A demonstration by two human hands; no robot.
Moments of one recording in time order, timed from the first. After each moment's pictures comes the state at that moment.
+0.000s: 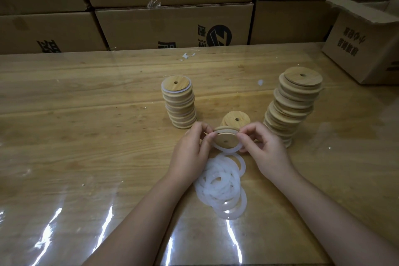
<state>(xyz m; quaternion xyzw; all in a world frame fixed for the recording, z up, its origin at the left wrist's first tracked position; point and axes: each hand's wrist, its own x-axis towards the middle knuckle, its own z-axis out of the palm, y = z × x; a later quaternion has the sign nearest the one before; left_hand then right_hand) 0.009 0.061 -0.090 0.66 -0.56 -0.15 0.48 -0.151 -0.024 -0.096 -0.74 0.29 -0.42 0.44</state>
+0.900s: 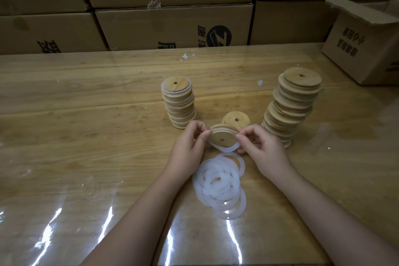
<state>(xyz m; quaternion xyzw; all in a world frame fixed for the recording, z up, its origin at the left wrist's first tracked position) 0.016 0.056 -0.091 0.65 -0.51 -0.21 0.53 -0.150 -0.023 -0.094 -0.72 0.33 -0.39 0.47</state>
